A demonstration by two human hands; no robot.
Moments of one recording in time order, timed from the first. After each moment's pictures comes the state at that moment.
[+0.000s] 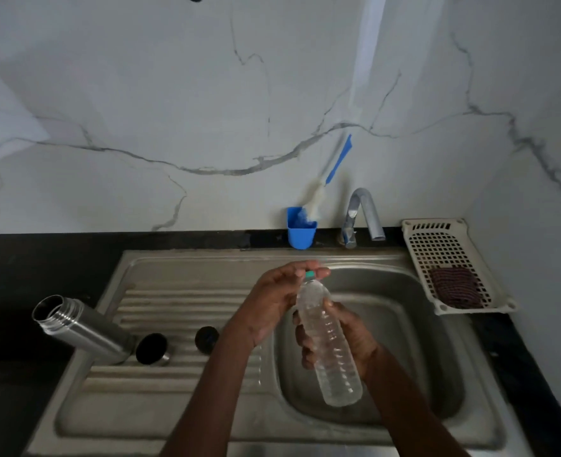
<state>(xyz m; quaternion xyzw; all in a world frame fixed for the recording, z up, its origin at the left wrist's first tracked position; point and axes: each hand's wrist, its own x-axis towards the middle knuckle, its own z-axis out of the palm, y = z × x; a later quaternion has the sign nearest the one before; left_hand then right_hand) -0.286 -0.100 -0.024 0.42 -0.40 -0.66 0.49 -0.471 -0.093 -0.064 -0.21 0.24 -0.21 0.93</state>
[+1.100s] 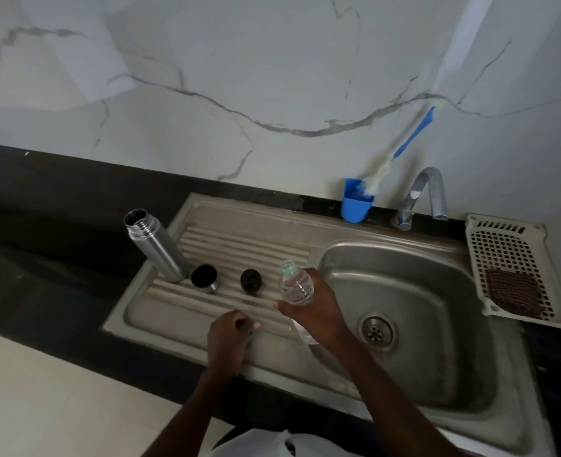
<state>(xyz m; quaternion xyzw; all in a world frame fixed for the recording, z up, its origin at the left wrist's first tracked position) -0.209 0.077 -0.152 0.86 -0.31 -0.26 0.32 -0.381 -0.034 -0.076 -0.64 0.45 -0.28 0.56</state>
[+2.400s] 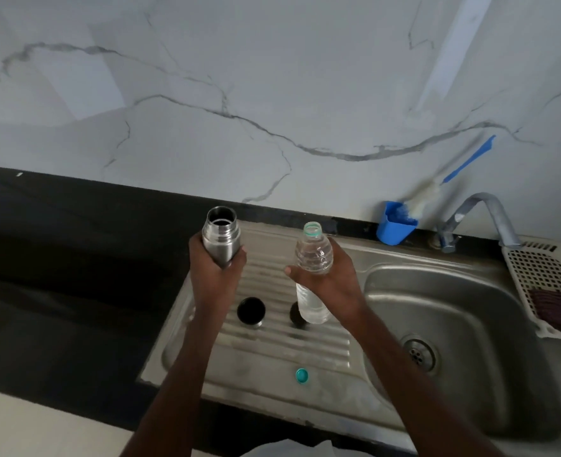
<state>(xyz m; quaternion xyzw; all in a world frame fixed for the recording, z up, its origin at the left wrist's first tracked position) -0.034 0.005 -0.024 0.70 -0.32 -0.15 0.62 -0.240 -0.062 0.007 -0.63 0.44 -0.37 0.52</state>
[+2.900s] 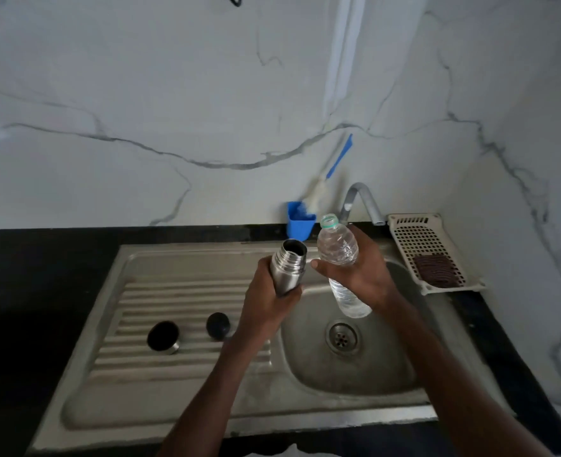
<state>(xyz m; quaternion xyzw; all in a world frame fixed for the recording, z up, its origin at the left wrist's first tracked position) -0.254 -0.049 -0.042 0.60 -0.54 -0.34 0.47 -0.444 -0.085 0.049 -0.65 0.50 -0.41 0.41</state>
